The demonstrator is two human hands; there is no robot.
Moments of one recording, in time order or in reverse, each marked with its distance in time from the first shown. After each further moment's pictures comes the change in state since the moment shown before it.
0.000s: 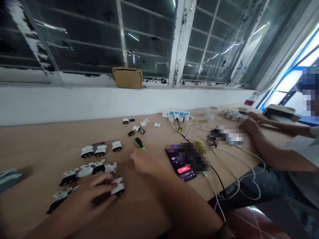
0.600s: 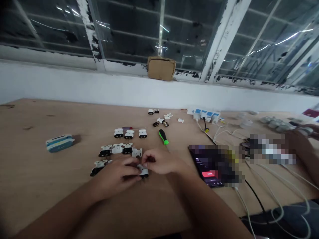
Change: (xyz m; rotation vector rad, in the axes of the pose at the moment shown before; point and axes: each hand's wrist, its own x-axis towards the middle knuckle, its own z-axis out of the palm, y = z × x) left_hand -0.002 0.011 -0.009 -0.015 -0.059 -0.075; right_hand -0.003 -0.025 0.004 0.436 -0.269 -0.132
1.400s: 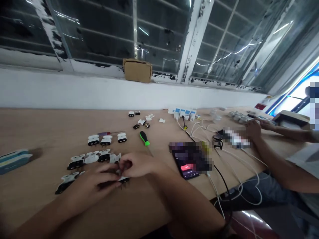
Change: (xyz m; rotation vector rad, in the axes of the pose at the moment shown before) left_hand 0.001 -0.016 0.015 -0.049 0.133 0.114; right_hand 0.005 -0.003 0.002 0.150 -0.030 0.060
